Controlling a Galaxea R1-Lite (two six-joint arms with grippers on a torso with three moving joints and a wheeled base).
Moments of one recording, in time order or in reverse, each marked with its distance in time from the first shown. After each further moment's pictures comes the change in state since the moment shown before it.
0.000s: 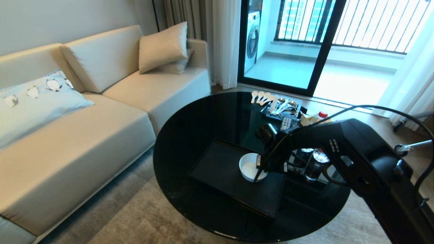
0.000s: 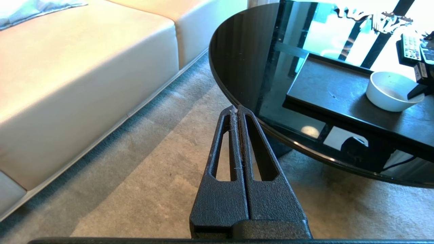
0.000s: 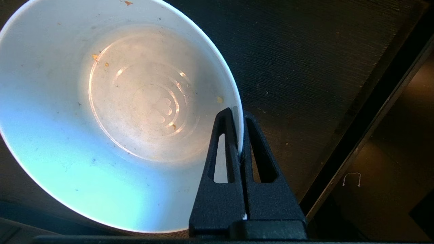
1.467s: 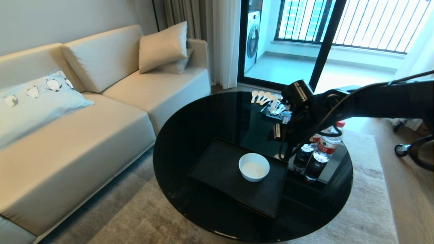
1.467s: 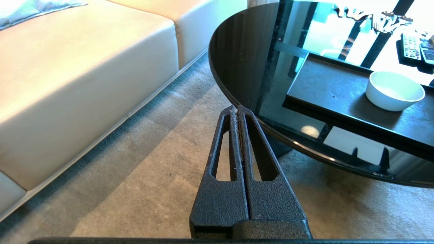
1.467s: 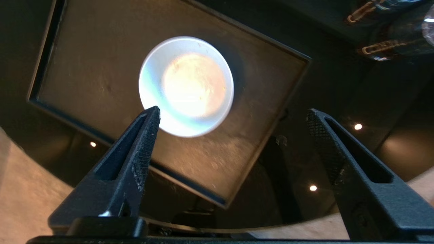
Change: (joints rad) left arm 0.000 0.000 0.000 0.000 0.000 0.000; right arm -0.010 -0.495 0.263 -0.026 0.006 -0.188
